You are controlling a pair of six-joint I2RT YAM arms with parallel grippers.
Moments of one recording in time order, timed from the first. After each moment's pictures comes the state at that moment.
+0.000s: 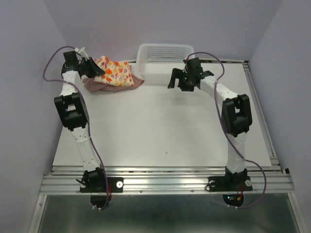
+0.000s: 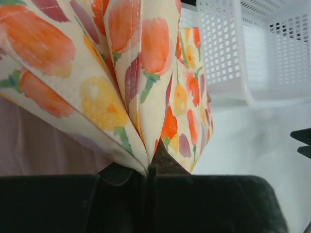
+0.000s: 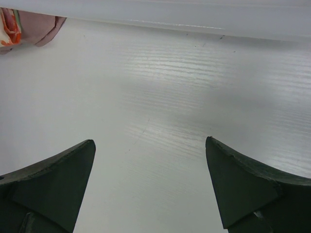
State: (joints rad) left arm 0.25 2.34 2.11 -0.45 0.74 -0.25; right arm 0.34 2.13 1.81 -0.46 -0.23 0.44
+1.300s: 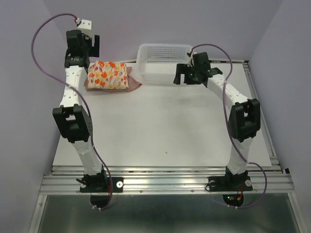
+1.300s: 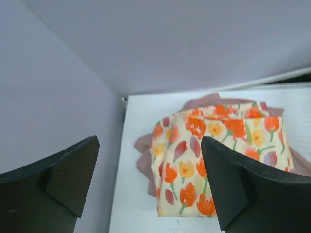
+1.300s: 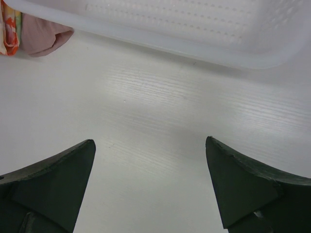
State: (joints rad) left arm 0.09 1.98 1.98 -0.28 -0.06 0.24; right arm 0.32 2.02 1.78 -0.47 -0.18 0.28
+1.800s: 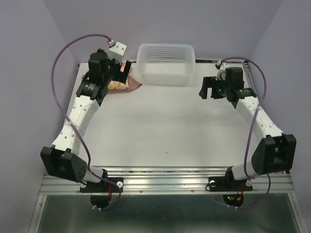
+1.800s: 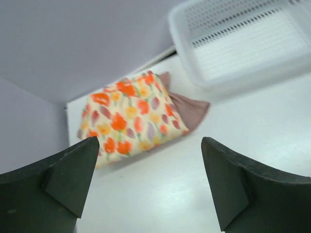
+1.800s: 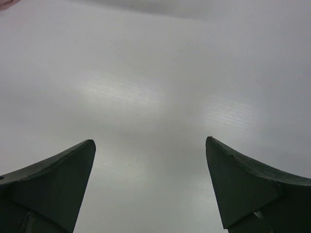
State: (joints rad) left arm -0.23 1.42 1.51 -0.36 -0.04 0.29; right arm 0.12 1.48 1.28 -0.43 -0.22 0.08
